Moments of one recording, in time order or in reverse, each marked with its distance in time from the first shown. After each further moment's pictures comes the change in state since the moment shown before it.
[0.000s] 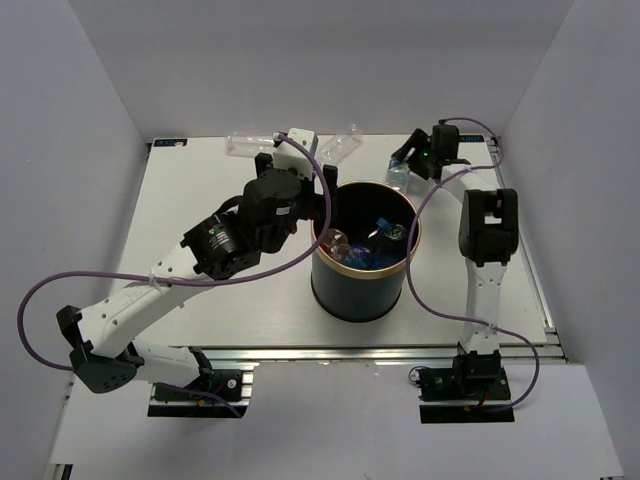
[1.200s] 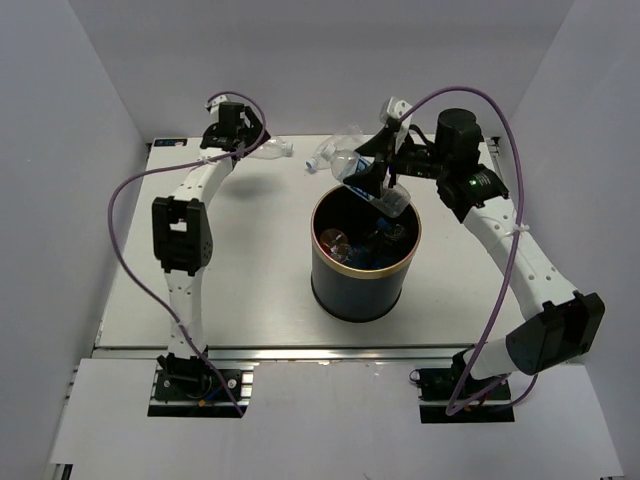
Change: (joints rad) left arm 0.843 0.913 0.441 0.156 0.452 -0.383; right arm 0.298 -0.950 -0.372 -0.157 -0.676 -0.838
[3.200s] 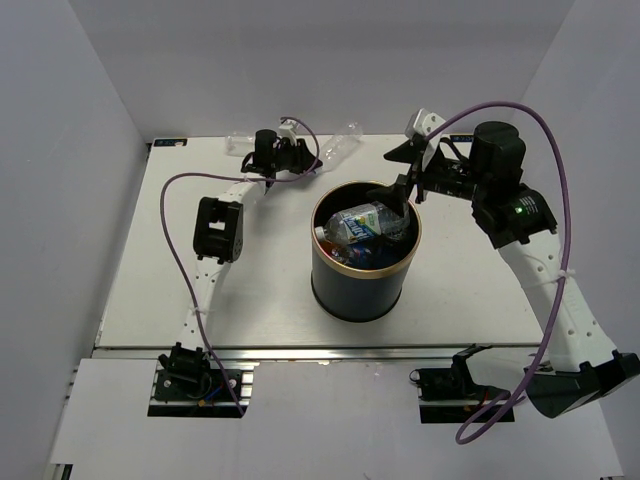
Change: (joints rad) left arm -0.087 0.523 0.270 0.526 0.828 0.345; right arm 0.000 -0.218 0.024 -0.308 0.124 -0.144
